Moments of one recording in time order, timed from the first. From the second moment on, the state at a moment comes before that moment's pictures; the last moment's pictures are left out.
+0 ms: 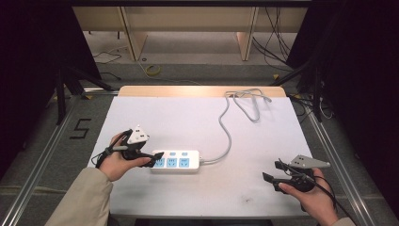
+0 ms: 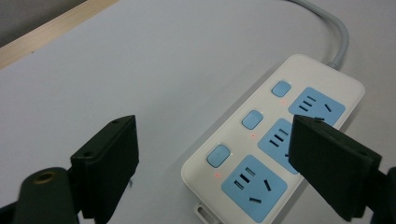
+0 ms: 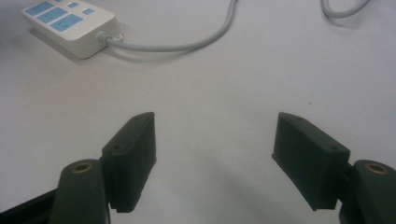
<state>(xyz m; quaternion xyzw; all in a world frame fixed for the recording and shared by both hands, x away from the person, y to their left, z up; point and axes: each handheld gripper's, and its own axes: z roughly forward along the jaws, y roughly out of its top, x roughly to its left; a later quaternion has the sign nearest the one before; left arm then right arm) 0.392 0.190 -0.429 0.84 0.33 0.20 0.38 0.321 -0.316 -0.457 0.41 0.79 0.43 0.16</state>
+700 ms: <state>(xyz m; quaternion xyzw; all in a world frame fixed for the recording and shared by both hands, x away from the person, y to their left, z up) 0.390 0.202 -0.433 0.84 0.34 0.21 0.37 0.321 -0.317 -0.457 0.41 0.79 0.43 0.16</state>
